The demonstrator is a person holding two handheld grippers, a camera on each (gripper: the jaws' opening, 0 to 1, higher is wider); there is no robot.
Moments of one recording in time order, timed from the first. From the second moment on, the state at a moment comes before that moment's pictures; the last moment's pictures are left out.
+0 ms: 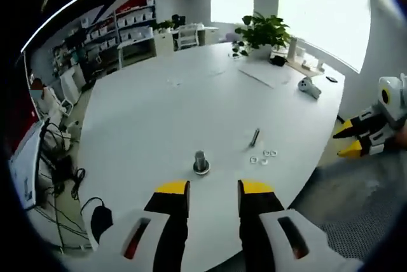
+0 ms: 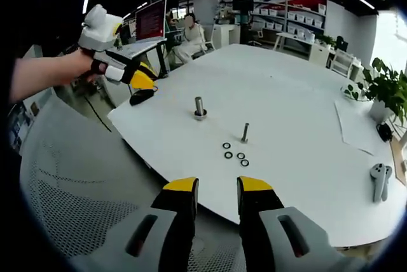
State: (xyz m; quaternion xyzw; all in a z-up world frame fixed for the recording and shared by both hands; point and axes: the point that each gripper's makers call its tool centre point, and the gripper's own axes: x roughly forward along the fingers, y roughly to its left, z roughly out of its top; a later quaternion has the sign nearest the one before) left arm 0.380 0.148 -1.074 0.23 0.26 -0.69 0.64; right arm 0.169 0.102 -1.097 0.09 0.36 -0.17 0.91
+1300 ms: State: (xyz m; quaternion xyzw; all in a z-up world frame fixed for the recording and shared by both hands) left arm 0.373 0.239 -1.067 0.24 0.22 -0.69 0.65; right arm 0.164 0.106 -1.105 0.09 0.38 -0.16 0.91
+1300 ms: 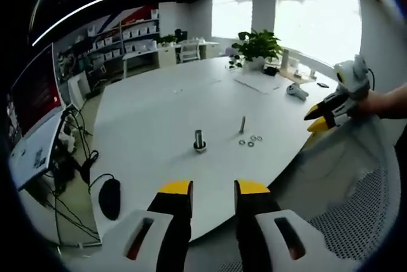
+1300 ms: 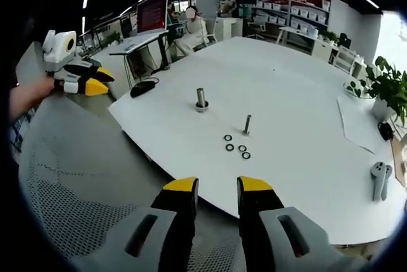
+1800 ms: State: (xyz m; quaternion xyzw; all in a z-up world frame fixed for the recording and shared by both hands) left arm 0.361 0.242 -1.070 0.22 0.23 -0.72 0.62; right arm 0.163 0.103 -1.113 0.09 0.39 -0.17 0.90
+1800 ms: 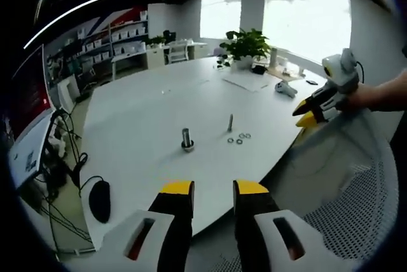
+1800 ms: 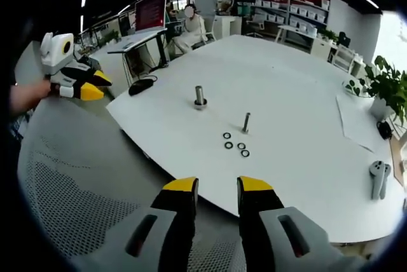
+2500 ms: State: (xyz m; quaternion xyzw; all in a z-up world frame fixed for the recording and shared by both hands) left arm 0.348 0.239 -1.057 0.17 0.21 -0.75 0.60; right arm 0.150 0.105 -1.122 0.11 0.43 -0.18 0.88
